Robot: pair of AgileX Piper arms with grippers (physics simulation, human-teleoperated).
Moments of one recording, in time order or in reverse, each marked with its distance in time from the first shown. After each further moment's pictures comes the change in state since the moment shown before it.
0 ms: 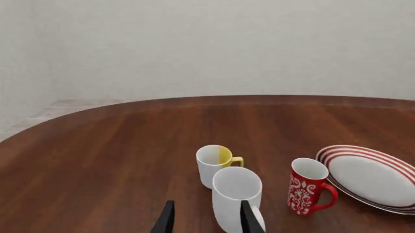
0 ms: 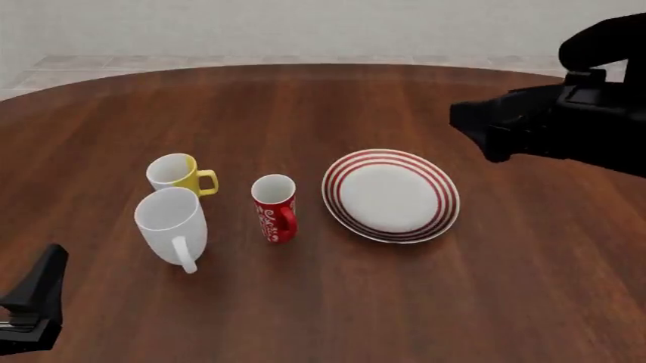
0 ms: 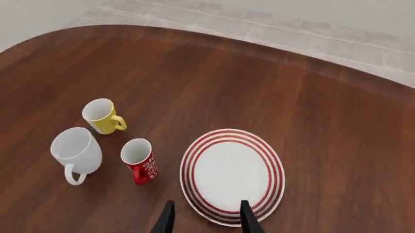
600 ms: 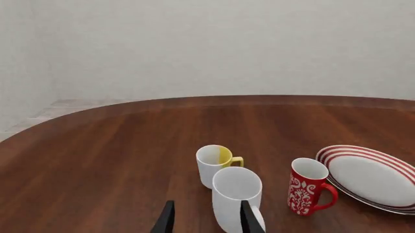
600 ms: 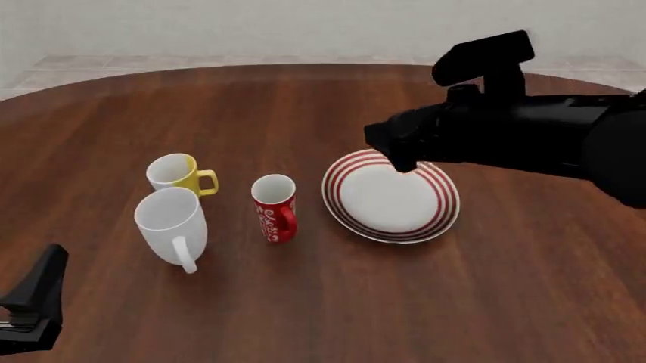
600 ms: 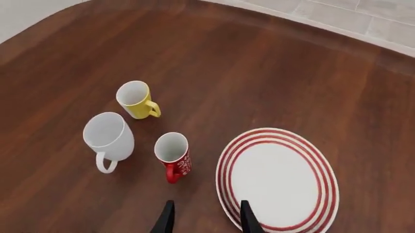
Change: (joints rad) left arm 0.000 0.000 0.000 0.000 0.000; right arm 0.168 0.253 -0.079 -0.076 0.040
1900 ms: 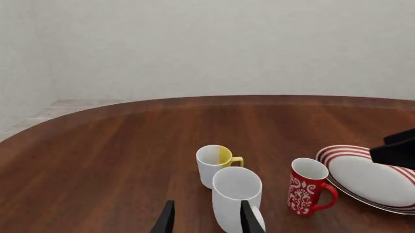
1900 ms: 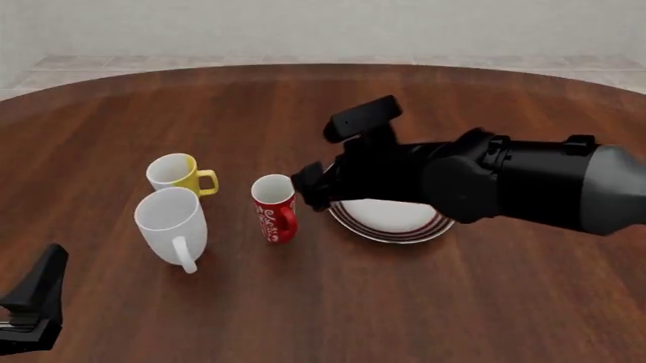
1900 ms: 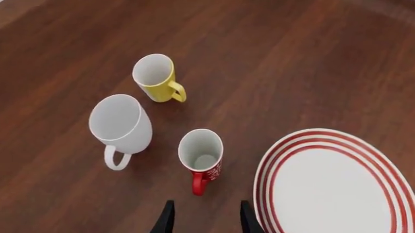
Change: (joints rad) left arm 0.000 0.000 0.000 0.000 0.000; right arm 0.127 0.361 -0.051 -0.197 0.031
